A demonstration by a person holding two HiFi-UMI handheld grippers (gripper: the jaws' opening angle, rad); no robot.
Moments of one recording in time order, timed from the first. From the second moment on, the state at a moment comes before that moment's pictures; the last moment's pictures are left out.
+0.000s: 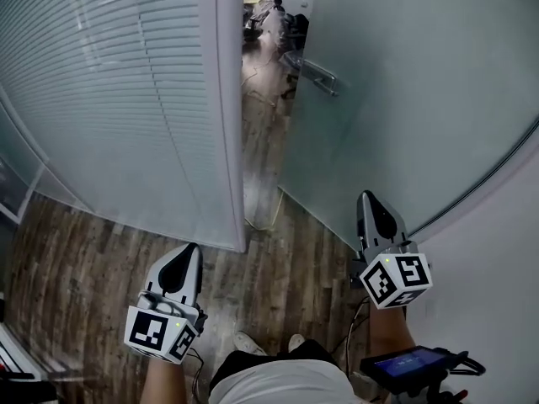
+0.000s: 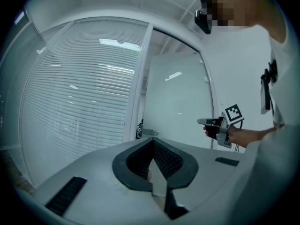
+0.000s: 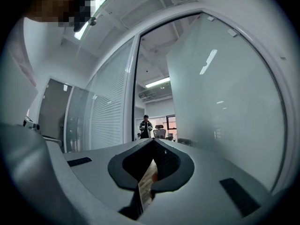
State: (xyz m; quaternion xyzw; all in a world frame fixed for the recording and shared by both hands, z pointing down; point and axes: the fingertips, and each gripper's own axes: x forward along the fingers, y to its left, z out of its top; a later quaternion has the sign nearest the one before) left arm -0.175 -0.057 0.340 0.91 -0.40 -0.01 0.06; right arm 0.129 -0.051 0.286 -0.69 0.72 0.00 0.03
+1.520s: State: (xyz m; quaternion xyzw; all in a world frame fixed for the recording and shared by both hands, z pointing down) left arm -0.149 0.136 0.307 0.88 -0.47 -0.01 0.01; right arm 0.089 0.126 0.314 -0.59 0.81 -0.02 -0.01
